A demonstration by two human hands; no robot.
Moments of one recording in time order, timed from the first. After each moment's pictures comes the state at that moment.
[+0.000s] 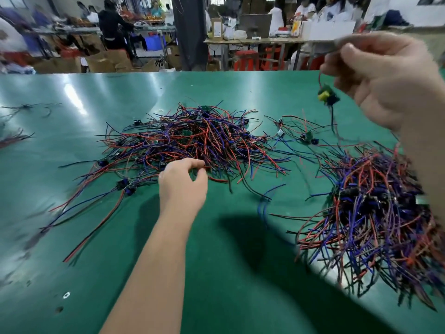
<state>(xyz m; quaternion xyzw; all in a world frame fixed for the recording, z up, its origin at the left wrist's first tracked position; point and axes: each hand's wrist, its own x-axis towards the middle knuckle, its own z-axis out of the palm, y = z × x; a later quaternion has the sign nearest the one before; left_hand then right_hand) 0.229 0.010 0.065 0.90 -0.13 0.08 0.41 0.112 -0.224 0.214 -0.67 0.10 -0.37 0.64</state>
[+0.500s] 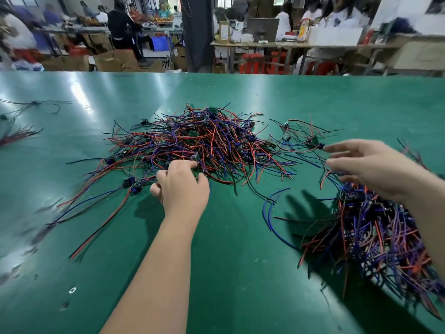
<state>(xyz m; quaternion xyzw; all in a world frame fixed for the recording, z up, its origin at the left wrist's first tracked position) 0.240 0.010 0.050 0.94 -0.09 0.12 0.31 0.083 -0.233 0.132 -0.83 0.28 -0.12 0.47</state>
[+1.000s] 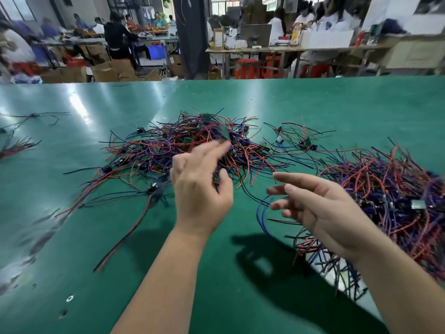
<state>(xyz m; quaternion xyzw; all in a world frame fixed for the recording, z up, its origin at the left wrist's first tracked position) 0.198 -0.004 0.078 0.76 -0.35 0.35 0.42 0.066 -0.149 0.095 -0.59 0.11 -0.14 0.79</state>
